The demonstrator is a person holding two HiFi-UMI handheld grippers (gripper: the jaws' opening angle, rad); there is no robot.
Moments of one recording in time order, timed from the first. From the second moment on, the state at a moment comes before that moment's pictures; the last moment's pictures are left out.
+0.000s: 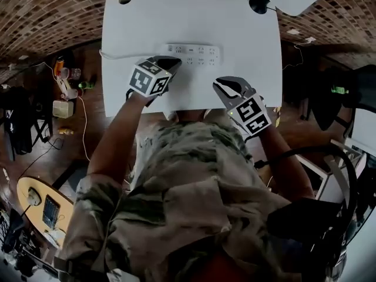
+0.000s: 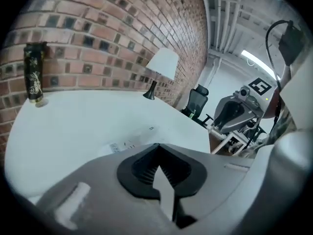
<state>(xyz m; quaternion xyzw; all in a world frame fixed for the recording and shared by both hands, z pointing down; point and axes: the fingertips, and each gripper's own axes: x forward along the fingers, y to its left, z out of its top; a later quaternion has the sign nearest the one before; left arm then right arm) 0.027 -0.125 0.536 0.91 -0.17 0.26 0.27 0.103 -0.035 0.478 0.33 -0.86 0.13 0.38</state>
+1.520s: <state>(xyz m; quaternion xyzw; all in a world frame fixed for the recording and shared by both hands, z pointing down) 0.046 -0.138 0.588 0.88 -0.05 0.36 0.31 0.050 -0.138 0.580 0.03 -0.78 0.05 0.62</state>
